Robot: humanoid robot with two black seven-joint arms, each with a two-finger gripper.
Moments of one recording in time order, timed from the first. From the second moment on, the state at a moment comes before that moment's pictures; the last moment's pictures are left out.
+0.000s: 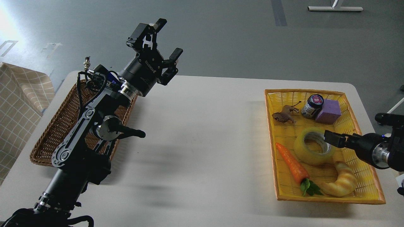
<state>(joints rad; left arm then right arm) -0.41 0.04 -1.38 -1.32 0.90 -0.34 -0.06 0.19 -0.71 1.08 1.51 -1.84 0.49 -0.27</state>
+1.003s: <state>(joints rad) -0.41 0.04 -1.40 -1.32 0.90 -0.34 -0.06 0.21 -0.65 1.03 1.47 -1.92 0.49 -0.28</state>
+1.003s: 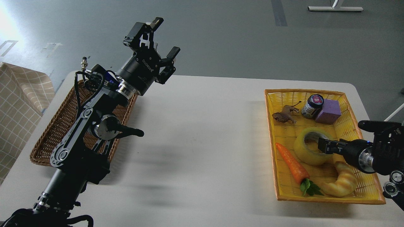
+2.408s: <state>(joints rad) -0.41 0.04 -1.41 -1.30 0.90 -0.34 -0.06 0.20 -0.63 1.03 1.47 -1.92 0.49 -0.29</state>
